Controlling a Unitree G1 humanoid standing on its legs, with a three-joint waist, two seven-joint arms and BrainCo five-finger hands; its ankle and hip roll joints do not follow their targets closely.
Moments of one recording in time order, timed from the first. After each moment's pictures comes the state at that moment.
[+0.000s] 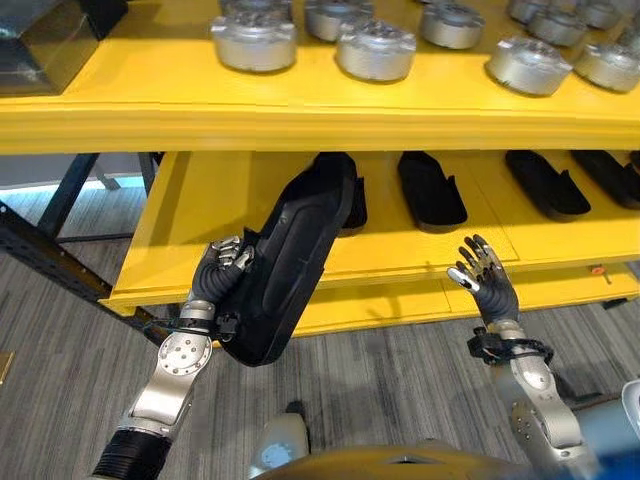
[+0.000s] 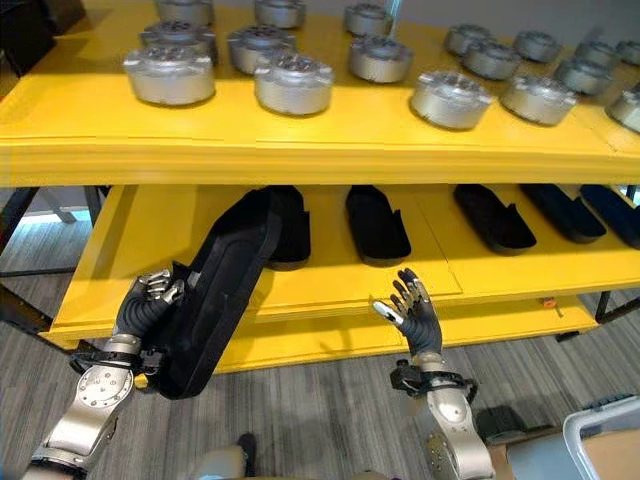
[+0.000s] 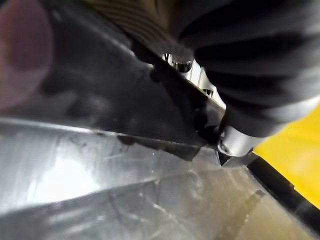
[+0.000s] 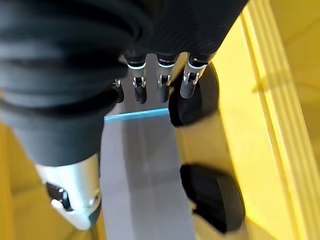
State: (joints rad) left arm 0.12 0.53 -0.09 0.02 -0.12 -0.20 0.23; right arm 0.17 -0.31 0.18 -0.11 0.54 -0.16 -0.12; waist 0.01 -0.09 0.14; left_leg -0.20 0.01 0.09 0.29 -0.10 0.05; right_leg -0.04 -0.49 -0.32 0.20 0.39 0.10
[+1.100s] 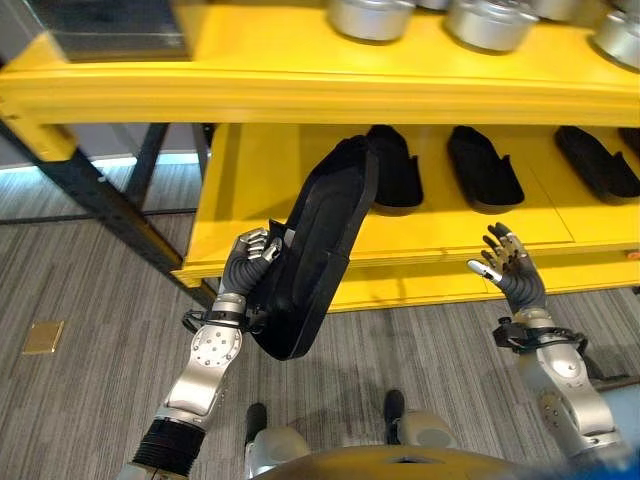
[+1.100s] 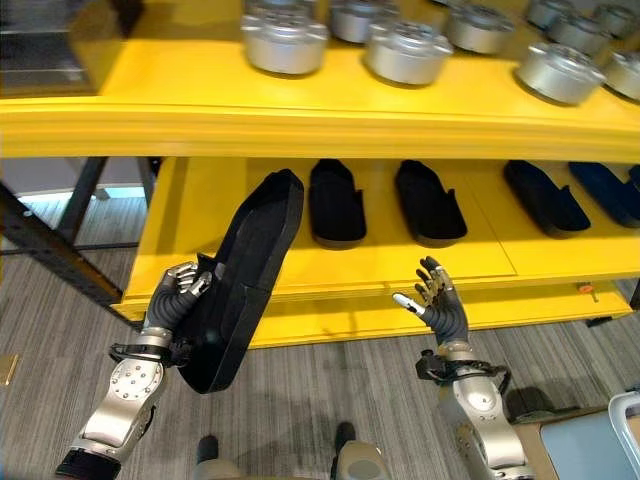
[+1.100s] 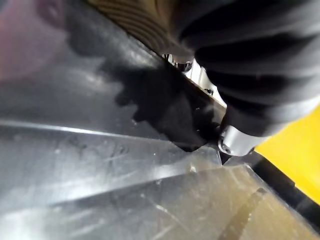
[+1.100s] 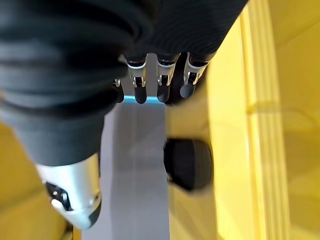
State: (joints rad) left arm 0.01 0.45 -0.17 0.01 -0.14 -0.20 0.22; right arm 0.19 -0.39 0.14 -0.09 0.55 -0.16 -0.11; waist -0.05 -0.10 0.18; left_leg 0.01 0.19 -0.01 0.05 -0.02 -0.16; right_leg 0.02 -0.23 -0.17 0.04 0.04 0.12
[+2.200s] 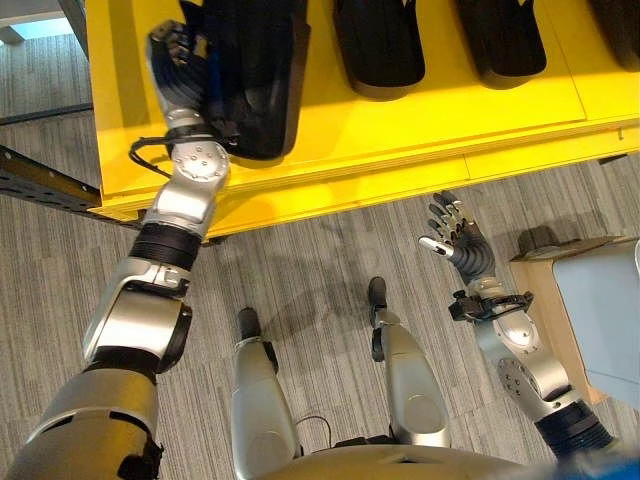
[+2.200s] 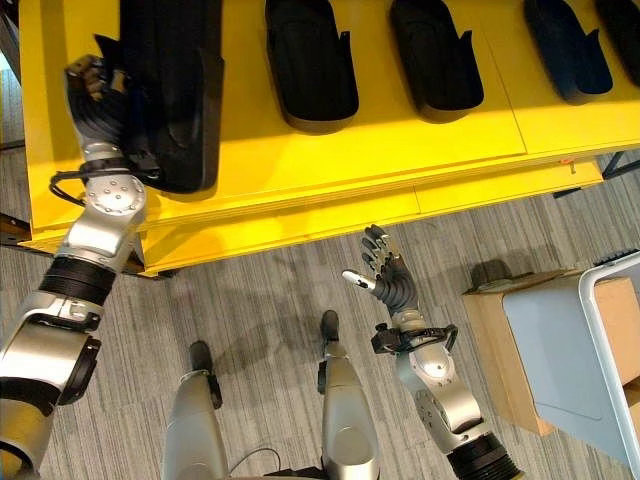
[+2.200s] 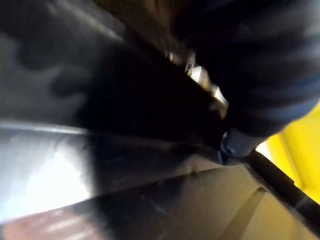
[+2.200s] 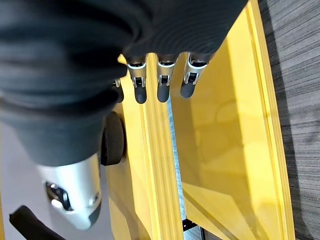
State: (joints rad) left arm -0.93 0.62 -0.22 0.57 -0.19 -0.15 0.66; right arm -0.04 -0.45 0.32 -0.12 0.56 -0.18 -0.15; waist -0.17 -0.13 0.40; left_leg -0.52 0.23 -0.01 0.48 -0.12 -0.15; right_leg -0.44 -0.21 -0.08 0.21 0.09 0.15
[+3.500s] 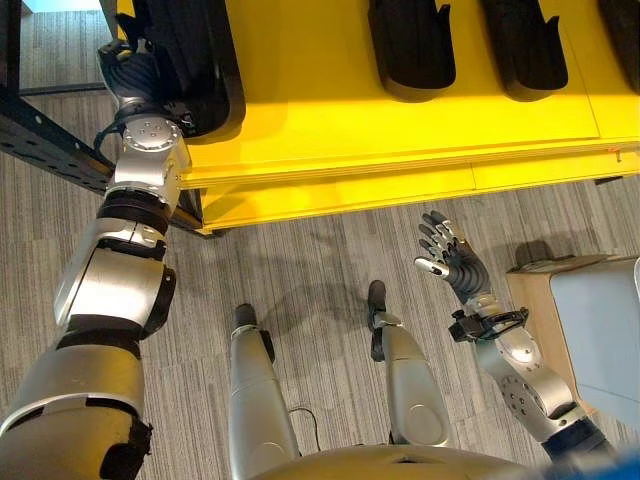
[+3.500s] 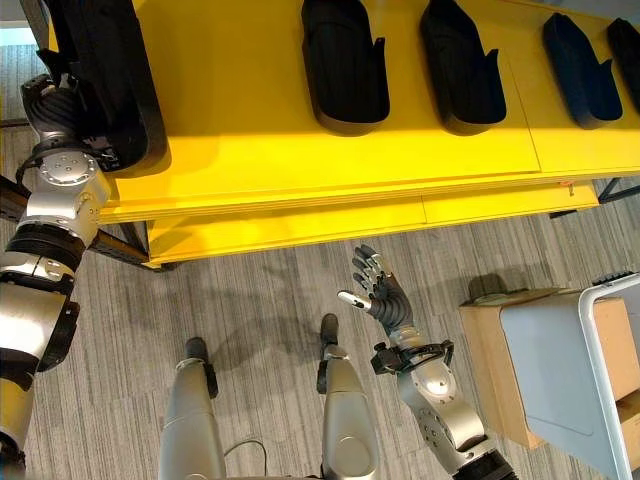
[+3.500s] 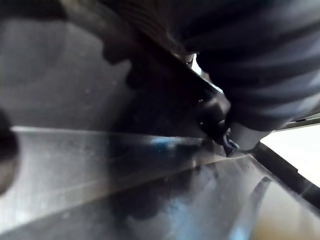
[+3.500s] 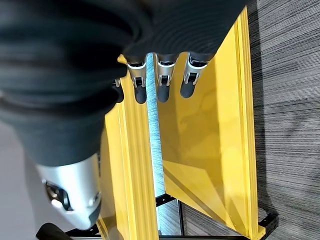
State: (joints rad) left arm -1.15 0.68 -0.33 1.02 -0.55 -0.13 0.55; right arm 0.04 -0.48 0.37 -0.13 0.61 -0.18 -0.10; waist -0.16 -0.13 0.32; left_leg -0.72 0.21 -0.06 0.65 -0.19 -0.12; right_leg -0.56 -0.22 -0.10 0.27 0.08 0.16
